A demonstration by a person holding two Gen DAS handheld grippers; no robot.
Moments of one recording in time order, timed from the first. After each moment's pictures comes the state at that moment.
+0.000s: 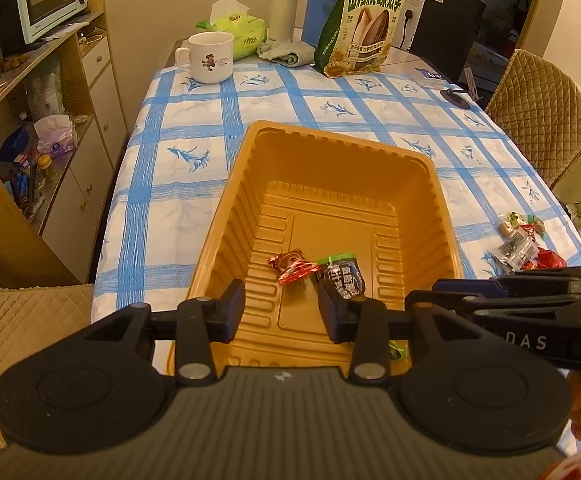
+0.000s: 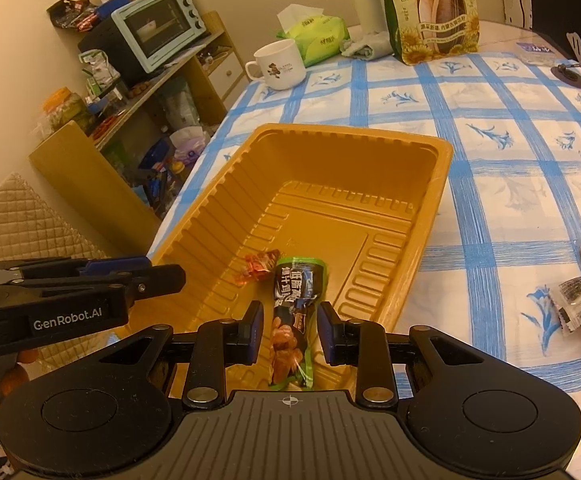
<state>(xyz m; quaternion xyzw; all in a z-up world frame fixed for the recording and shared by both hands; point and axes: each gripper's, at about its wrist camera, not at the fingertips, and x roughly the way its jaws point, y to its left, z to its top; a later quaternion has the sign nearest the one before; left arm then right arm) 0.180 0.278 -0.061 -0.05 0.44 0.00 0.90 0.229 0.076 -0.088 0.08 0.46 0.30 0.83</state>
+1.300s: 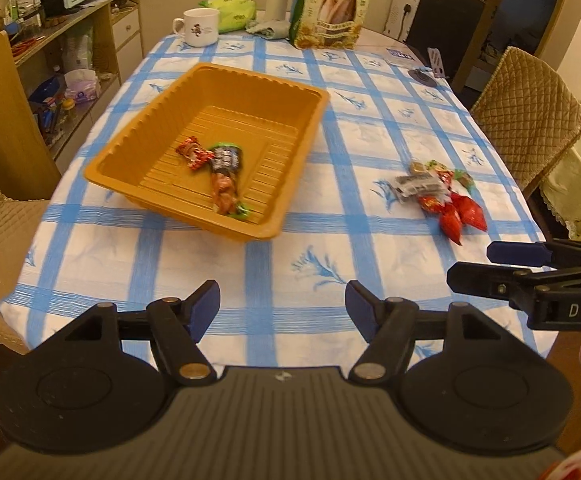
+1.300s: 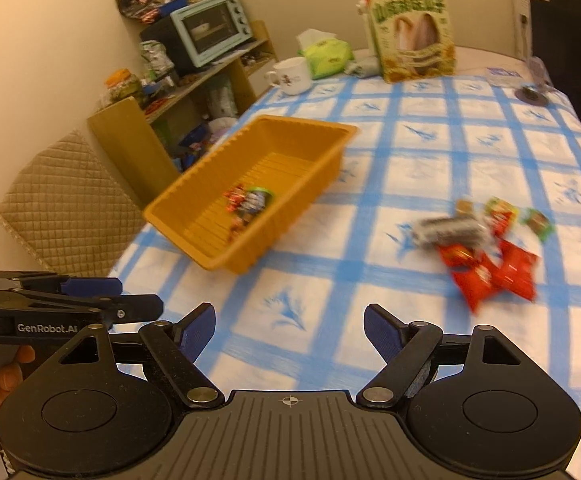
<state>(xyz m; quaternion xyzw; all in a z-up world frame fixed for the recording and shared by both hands) 0.049 0.107 -0.038 -0.09 0.45 0.05 0.89 0.139 -0.122 -0.060 0.04 0.43 0.37 0.82</state>
